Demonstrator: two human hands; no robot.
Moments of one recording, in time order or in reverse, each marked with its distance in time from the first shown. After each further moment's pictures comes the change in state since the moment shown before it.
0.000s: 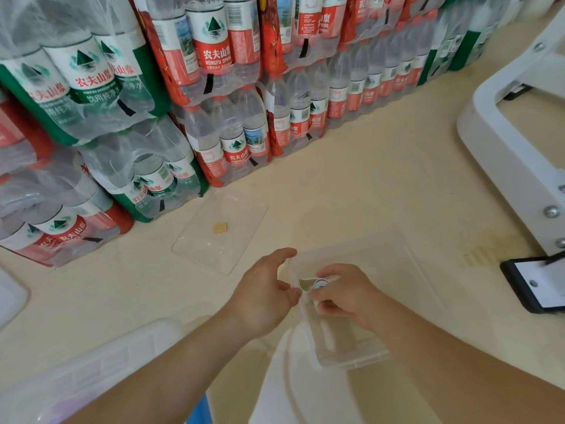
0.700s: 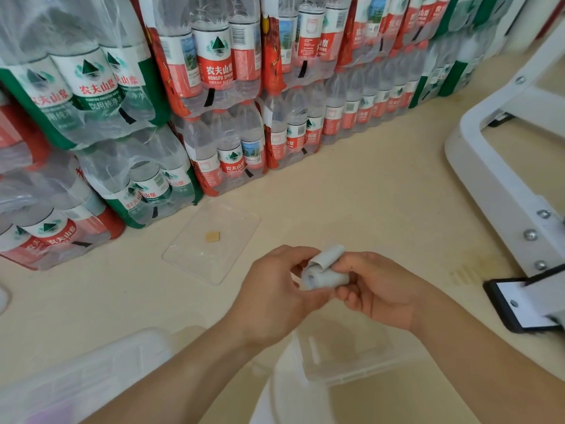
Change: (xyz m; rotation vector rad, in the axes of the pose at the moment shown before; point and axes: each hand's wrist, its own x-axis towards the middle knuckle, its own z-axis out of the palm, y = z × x) left_hand -0.011 0.046 -0.002 -0.063 0.119 0.340; right_hand -0.054 -0.055 -0.054 0.244 -0.400 -0.053
